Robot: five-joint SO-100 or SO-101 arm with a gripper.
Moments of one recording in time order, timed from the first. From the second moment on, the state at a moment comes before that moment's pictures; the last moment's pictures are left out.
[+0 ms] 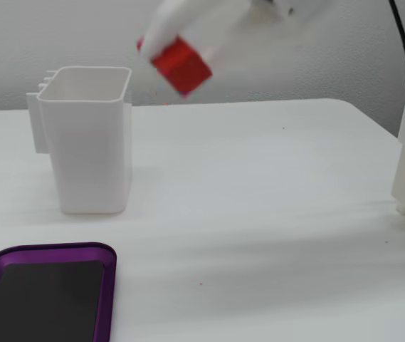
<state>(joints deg) -4.6 137.7 115.0 47.3 -22.3</state>
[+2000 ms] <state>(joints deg) -8.5 103.0 107.0 31.6 5.4</state>
